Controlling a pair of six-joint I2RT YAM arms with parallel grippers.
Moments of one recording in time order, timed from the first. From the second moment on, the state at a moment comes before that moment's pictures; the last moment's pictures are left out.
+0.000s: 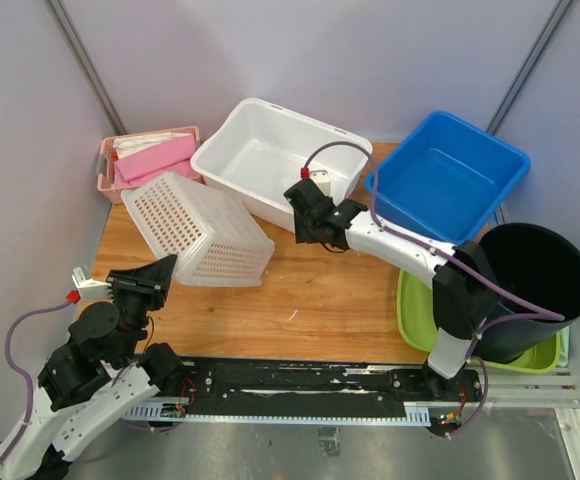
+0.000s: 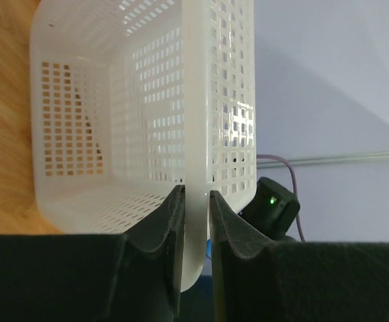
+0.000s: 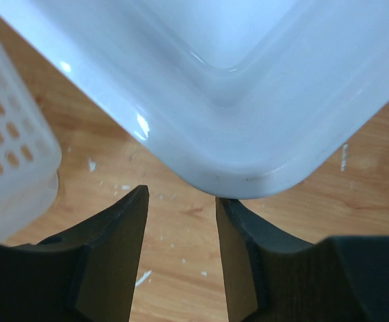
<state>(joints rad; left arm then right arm) -0.81 0.10 0.69 -0.68 -0.77 -1.37 0.85 1.73 1.40 -0.58 0.39 0.55</state>
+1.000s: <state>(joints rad) -0.81 0.60 0.97 -1.26 -0.42 -1.43 0.76 1.48 1.25 -0.57 0.20 0.60</state>
